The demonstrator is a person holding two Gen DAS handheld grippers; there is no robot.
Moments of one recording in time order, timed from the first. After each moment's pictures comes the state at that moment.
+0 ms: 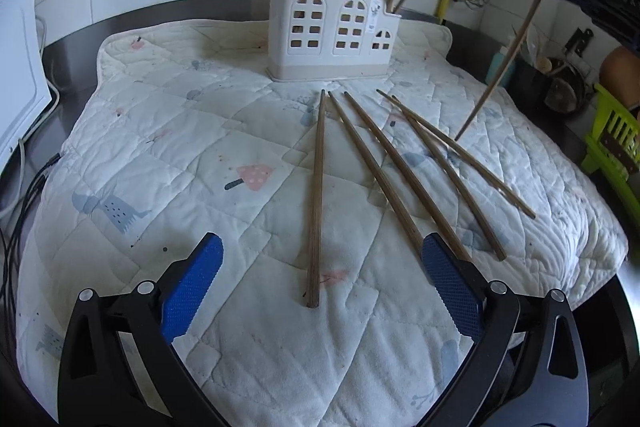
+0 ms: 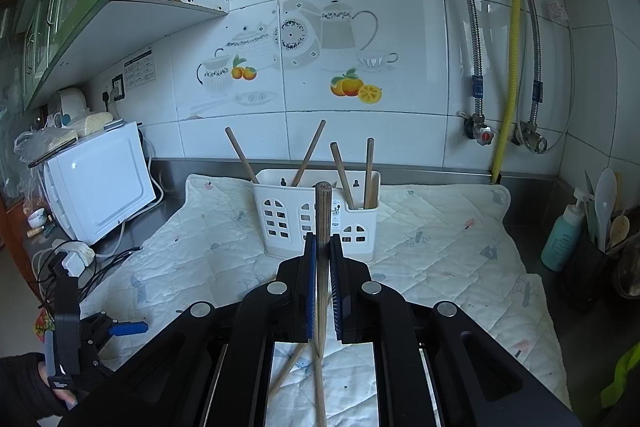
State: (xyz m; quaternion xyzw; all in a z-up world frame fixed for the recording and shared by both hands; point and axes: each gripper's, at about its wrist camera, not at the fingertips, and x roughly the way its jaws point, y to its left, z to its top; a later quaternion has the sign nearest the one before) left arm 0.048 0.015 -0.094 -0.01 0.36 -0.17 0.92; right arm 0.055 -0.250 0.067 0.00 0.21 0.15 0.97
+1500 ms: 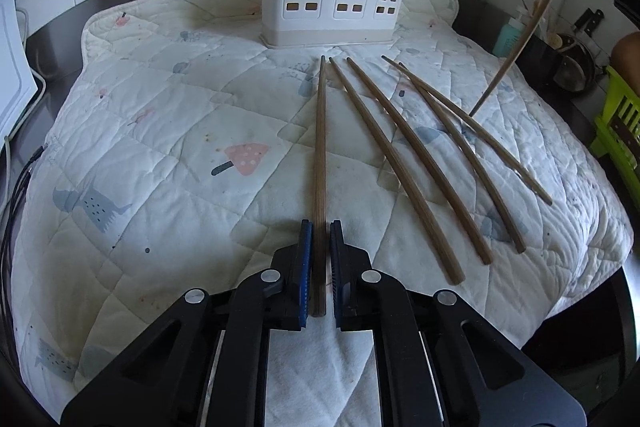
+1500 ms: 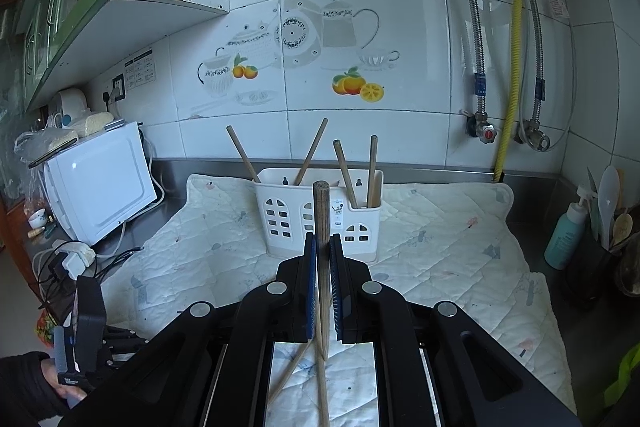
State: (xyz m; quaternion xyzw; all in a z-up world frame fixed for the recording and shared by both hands) left arm 0.072 0.003 -0.105 0.02 0.42 -0.17 0.89; right arm 0.058 -0.246 0.063 0.00 0.21 0.15 0.97
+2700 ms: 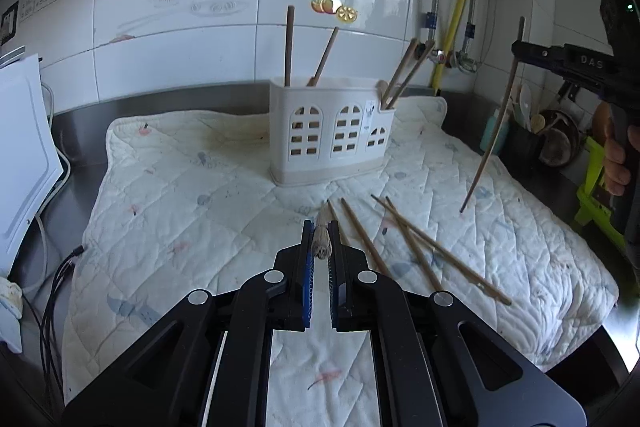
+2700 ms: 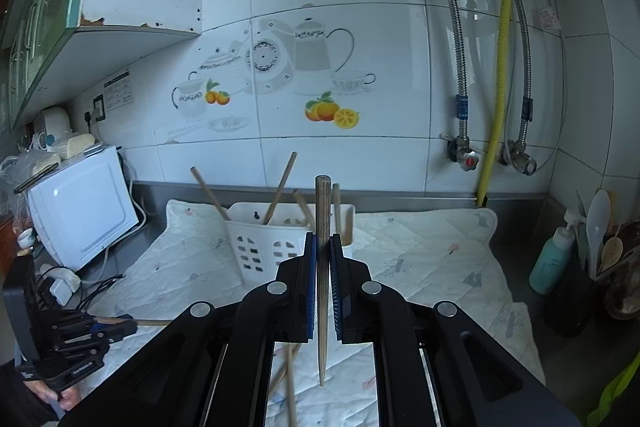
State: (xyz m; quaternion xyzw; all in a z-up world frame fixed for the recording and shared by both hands) left arm 0.066 0.010 -0.009 -0.01 0.27 -0.17 0.95; right arm 0.102 -0.276 0.097 0.01 0.19 0.13 0.97
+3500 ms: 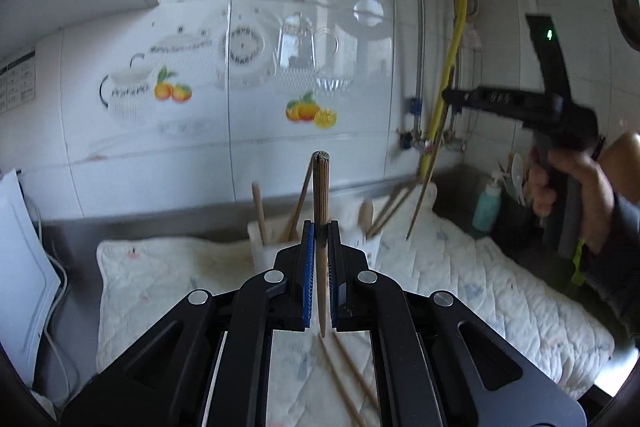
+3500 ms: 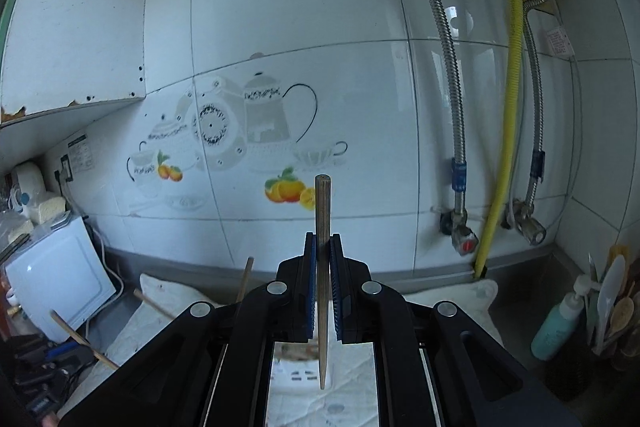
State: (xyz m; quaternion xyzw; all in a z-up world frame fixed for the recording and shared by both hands) left arm 0.123 -0.023 0.103 0.01 0.15 -0.19 0.97; right arm 0.217 -0.292 0.163 0.04 0.15 0.10 0.98
